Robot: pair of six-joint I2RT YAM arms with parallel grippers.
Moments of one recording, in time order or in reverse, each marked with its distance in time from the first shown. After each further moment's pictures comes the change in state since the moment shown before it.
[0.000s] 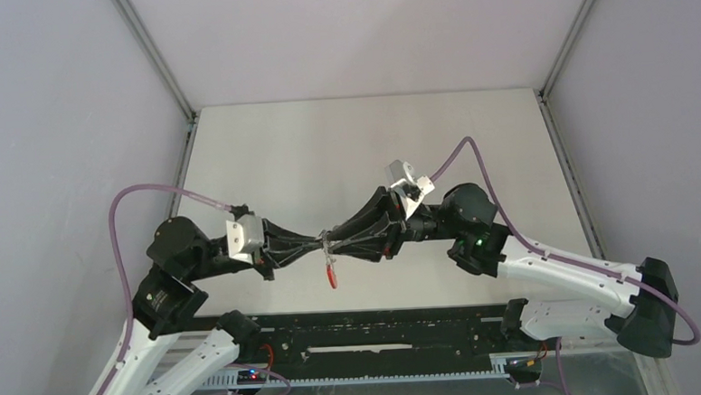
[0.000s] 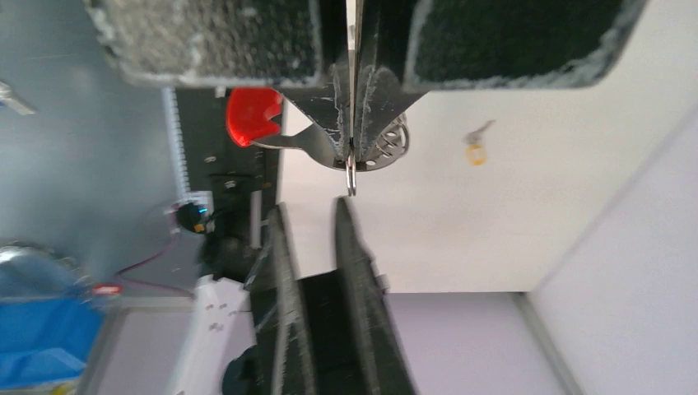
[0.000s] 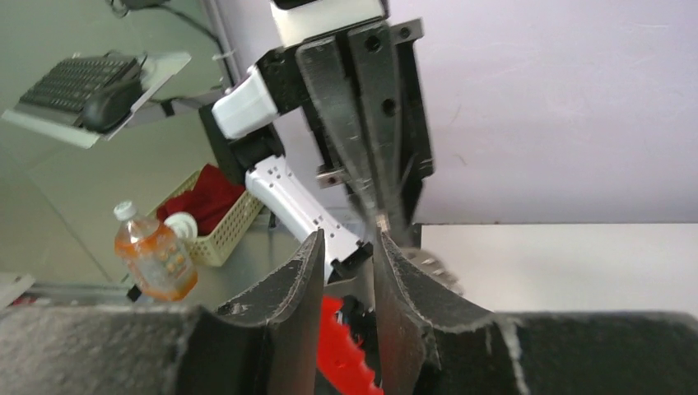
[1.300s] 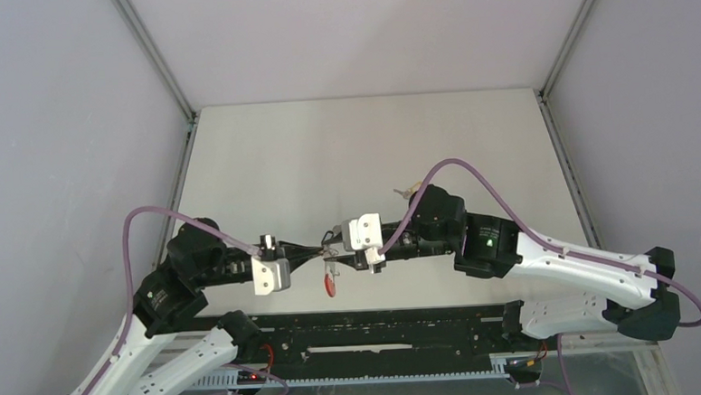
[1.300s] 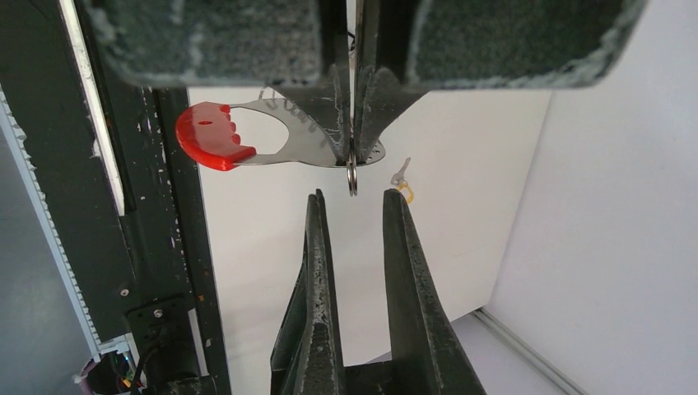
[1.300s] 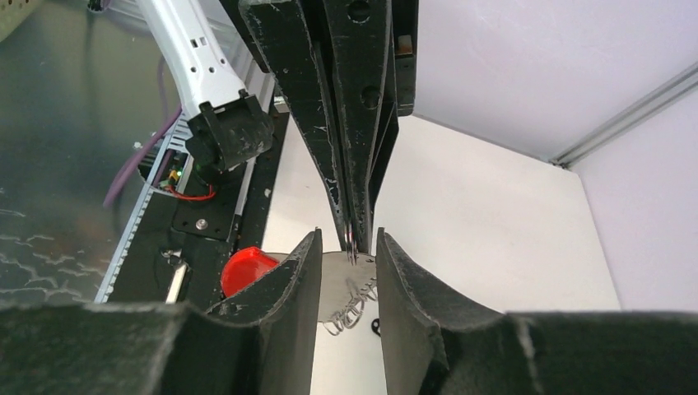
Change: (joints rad) left arm -0.137 -0.004 0.002 -0.269 -0.134 0.613; right arm 0.191 0.032 0.312 -0.811 0.280 -0.812
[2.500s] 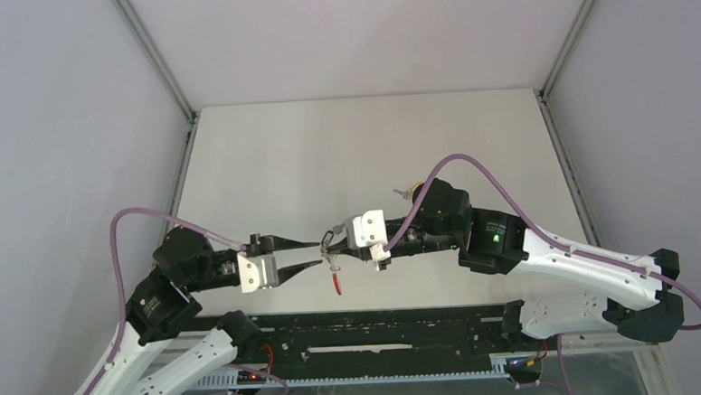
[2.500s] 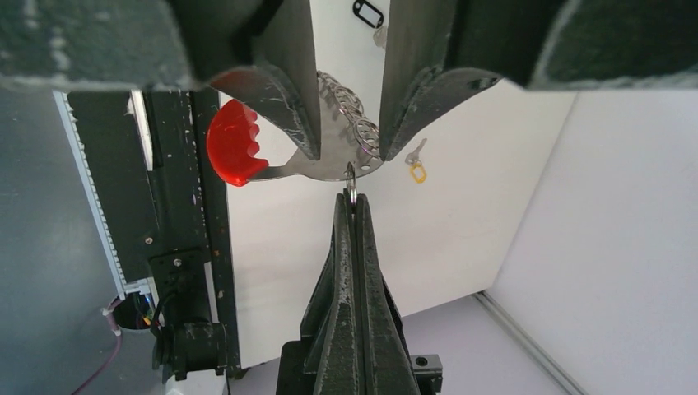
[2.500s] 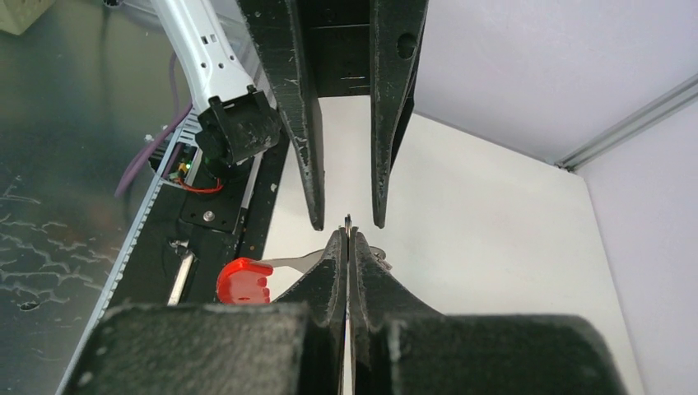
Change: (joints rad) left arm -0.003 -0.042 0.000 0.055 0.008 -0.156; right arm -0.024 -0.004 0.041 -0.070 -0.033 -0.021
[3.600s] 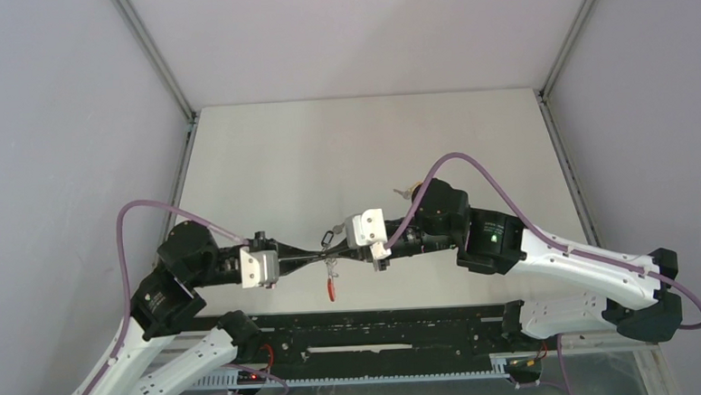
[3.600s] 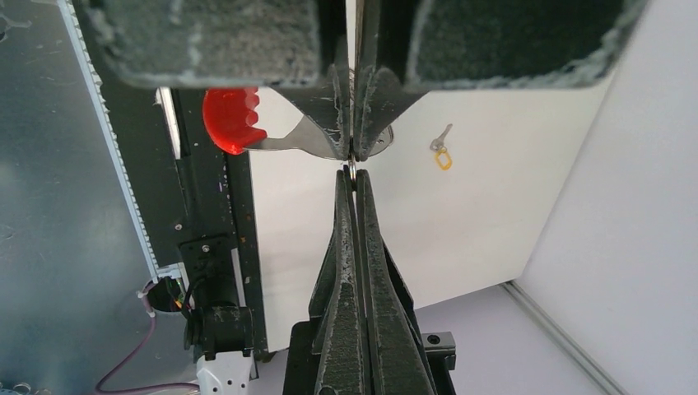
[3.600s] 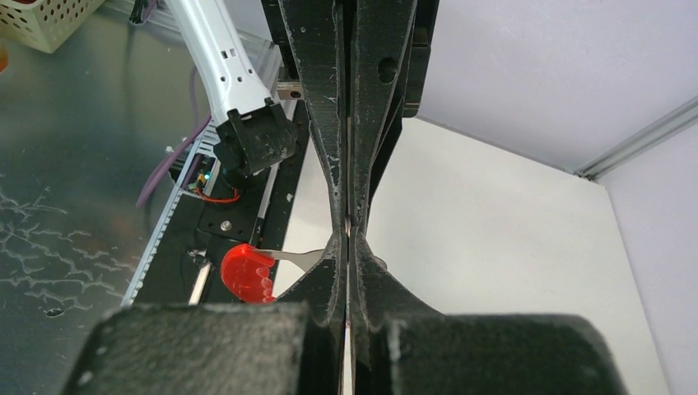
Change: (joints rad) left arm 0.000 0.027 -0.002 0.042 0.061 -0.064; right arm 0.003 0.004 -0.006 0.027 -0.041 0.041
